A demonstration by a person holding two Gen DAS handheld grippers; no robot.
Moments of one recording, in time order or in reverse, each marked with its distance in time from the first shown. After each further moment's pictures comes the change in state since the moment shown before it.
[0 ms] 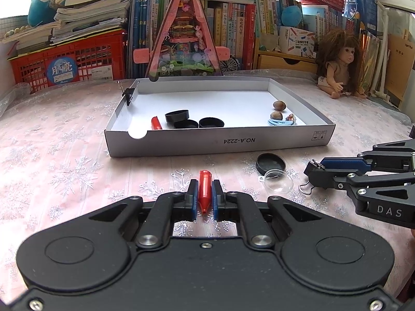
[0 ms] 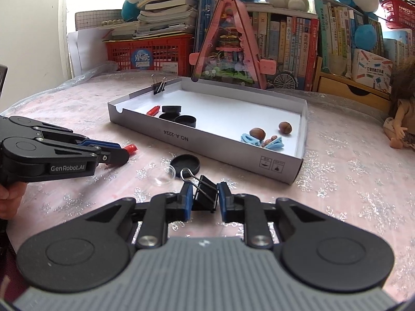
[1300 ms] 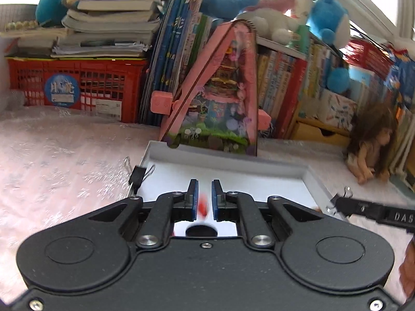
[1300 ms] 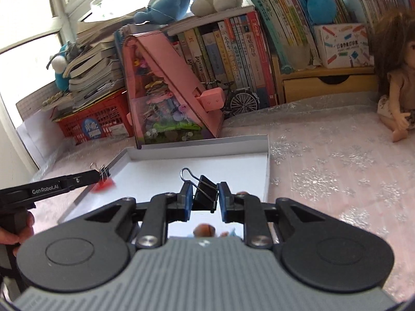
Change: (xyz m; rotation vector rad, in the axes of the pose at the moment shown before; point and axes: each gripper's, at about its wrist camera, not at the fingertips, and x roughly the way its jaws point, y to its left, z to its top) left arm 0.091 0.060 0.131 -0.220 -0.092 0.003; right arm 0.074 -0.110 0.093 0.377 -0.042 0.010
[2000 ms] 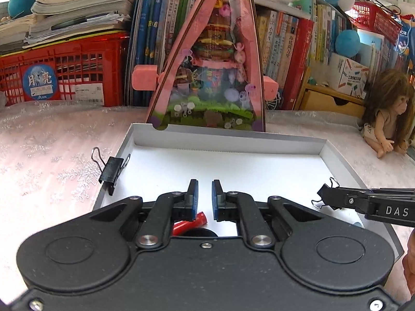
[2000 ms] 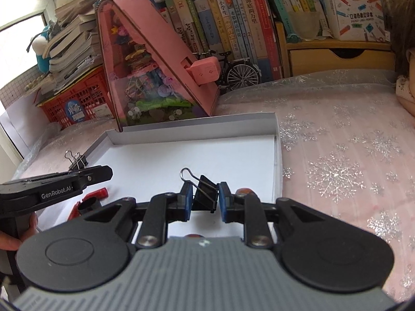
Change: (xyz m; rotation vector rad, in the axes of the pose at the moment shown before) left arm 0.062 -0.015 -0.012 0.094 0.096 0.035; right arm 0.055 -0.004 -0.001 -0.021 0.096 -0.027
